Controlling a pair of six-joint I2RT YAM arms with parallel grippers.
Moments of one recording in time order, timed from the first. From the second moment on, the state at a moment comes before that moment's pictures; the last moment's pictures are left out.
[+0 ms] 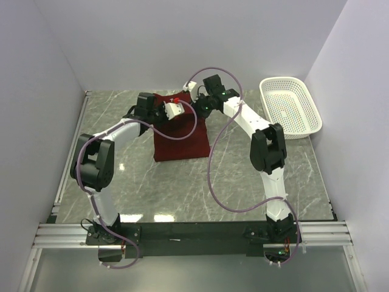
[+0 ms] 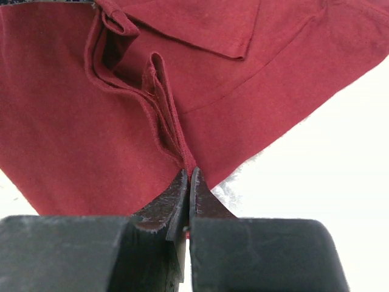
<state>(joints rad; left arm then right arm) -0.30 1.85 1.29 -0.03 0.36 0.85 0.46 2.23 2.03 -0.64 -0.40 -0.49</state>
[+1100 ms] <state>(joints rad) -0.30 1.94 1.33 0.05 0.31 0.83 0.46 2.30 2.09 -0.60 -0.33 -0.46</state>
